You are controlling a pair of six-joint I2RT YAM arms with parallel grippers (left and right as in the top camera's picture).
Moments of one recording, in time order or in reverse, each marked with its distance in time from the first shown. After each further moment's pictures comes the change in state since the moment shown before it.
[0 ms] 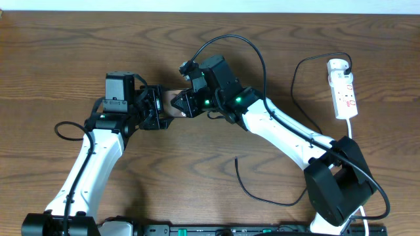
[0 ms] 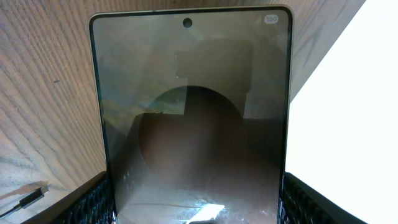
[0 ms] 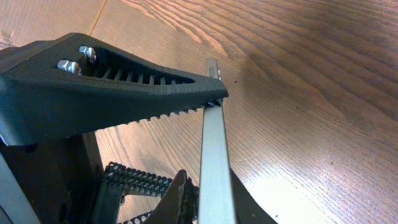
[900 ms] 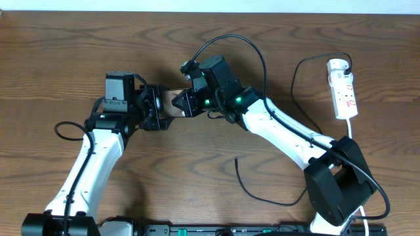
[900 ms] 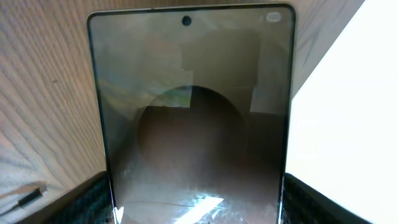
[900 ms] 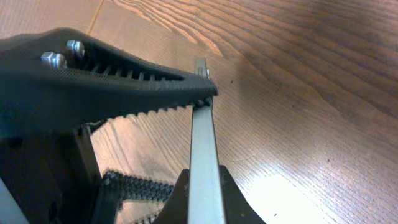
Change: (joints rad) left arm 0.000 0.000 0.001 0.001 0.004 -0.002; right arm -0.001 0.000 0.000 -0.004 0.012 0.019
